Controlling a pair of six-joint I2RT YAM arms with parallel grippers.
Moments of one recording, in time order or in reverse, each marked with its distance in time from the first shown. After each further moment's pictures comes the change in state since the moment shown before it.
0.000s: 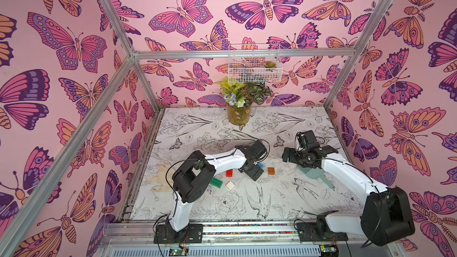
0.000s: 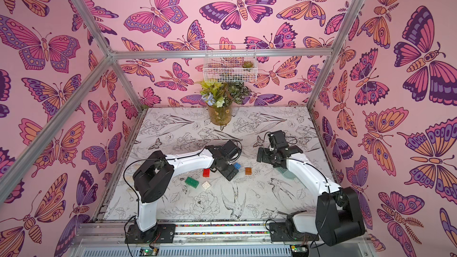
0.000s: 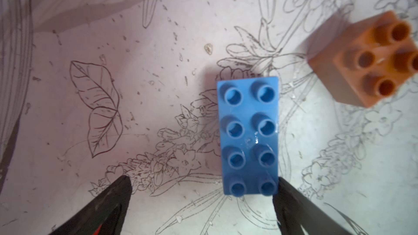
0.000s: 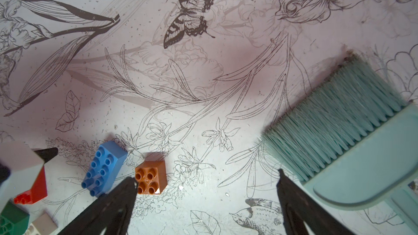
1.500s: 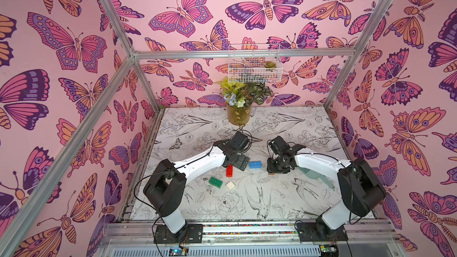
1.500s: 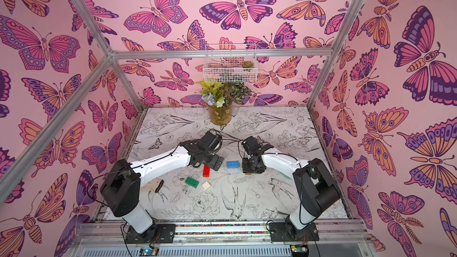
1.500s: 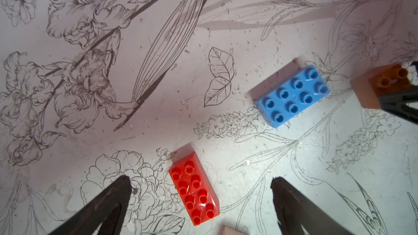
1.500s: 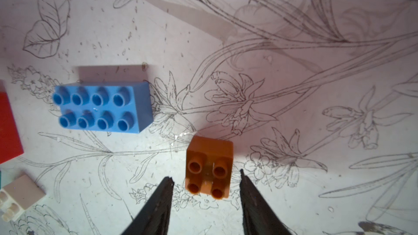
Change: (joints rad) left arm 0.137 -0.310 -0.175 0.003 -0.050 -0.082; right arm 0.289 0.305 0.086 -0.004 -0.032 0.082
